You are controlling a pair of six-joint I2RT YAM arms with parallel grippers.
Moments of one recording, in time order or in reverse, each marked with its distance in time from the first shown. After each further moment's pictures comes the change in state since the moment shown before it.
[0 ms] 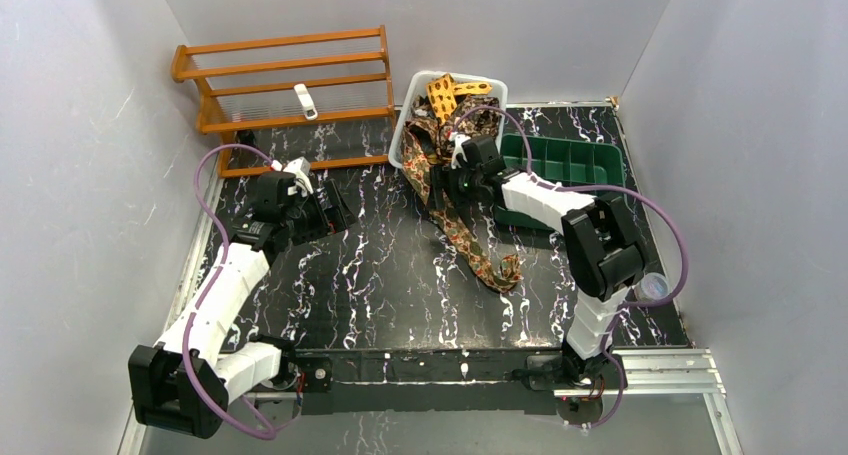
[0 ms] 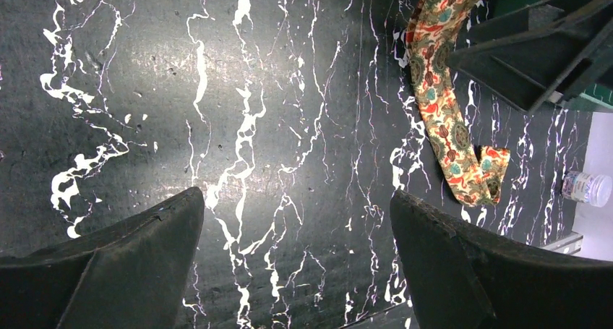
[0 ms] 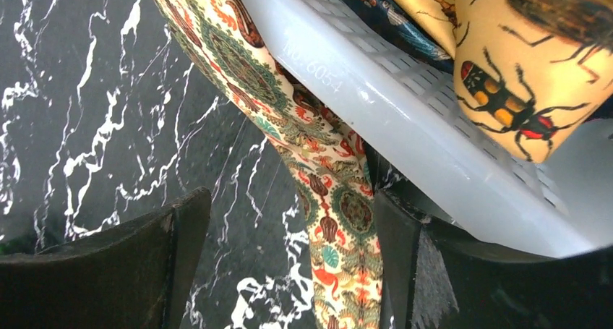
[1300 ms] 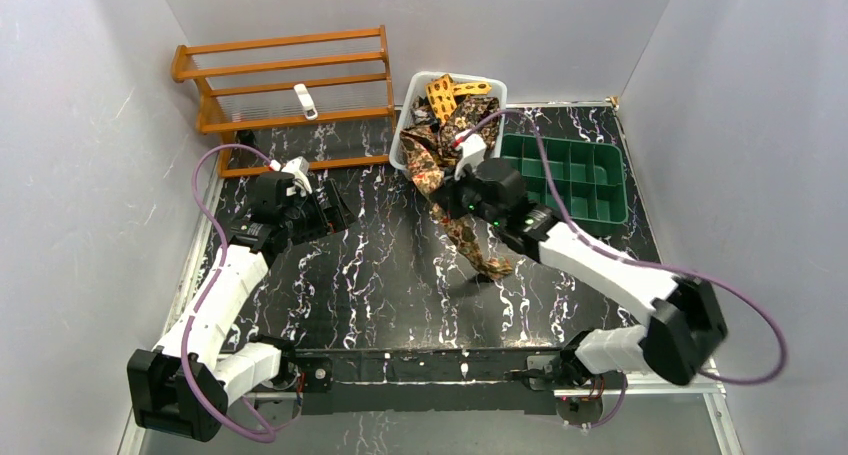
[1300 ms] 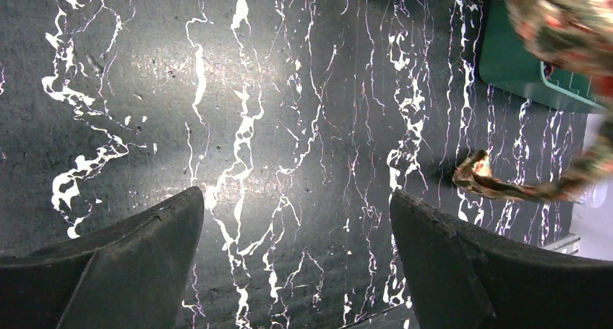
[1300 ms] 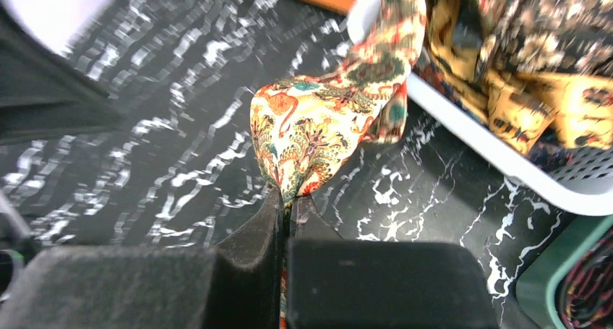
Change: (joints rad) left arm 0.000 -0.017 -0.001 0.002 -0.002 -0.003; right arm 0.228 -0.434 -0.275 0.246 0.270 -0.042
